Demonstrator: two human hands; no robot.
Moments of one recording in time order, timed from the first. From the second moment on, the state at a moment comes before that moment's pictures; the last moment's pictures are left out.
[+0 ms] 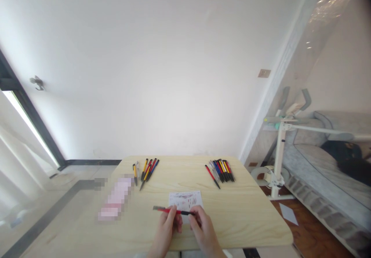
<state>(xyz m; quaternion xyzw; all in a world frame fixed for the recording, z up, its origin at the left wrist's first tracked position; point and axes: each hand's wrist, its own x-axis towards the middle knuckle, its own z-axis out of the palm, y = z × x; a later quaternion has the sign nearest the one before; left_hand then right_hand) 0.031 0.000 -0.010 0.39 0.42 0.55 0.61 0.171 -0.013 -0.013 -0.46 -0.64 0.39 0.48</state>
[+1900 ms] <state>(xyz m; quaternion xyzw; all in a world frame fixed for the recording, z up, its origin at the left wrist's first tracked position) 0.035 -0.002 0.001 0.39 0.45 0.54 0.60 0.174 -0.014 0.000 -0.47 -0.65 0.39 0.45</state>
